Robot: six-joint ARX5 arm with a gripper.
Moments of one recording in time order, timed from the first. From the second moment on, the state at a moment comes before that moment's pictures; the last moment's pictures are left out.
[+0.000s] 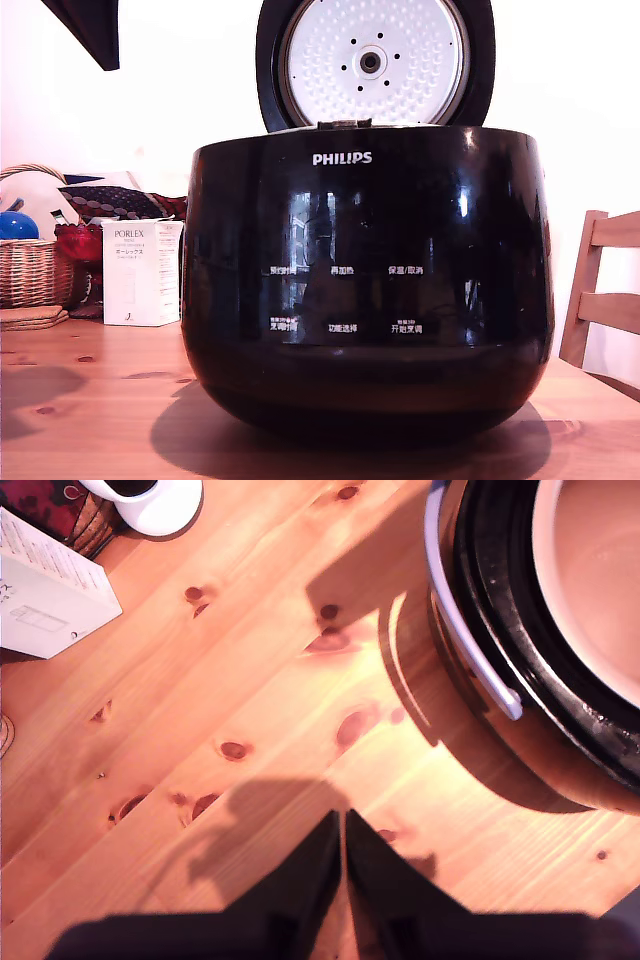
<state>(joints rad) -0.44 1.55 1.77 -1.32 -0.01 0.31</state>
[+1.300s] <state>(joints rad) -0.42 1.55 1.77 -0.46 0.27 0.18</state>
